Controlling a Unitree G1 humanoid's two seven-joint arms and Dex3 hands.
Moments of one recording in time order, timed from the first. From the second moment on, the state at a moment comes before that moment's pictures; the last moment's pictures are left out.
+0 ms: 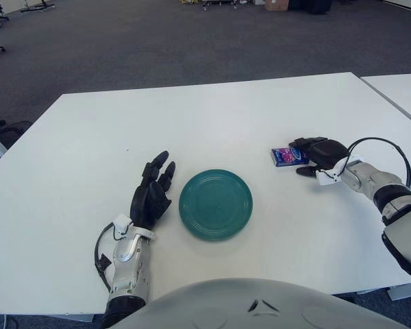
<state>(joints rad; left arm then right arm) 0.25 -0.05 0.07 0.23 -0.31 -0.49 -0.40 -0.63 -0.68 0.67 1.09 -0.83 -0.60 -0.26</state>
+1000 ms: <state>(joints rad) 0.25 -0.05 0.08 0.23 -0.34 -0.47 -0.44 -0.55 -0.71 0.58 0.86 -0.81 -0.57 -0.07</state>
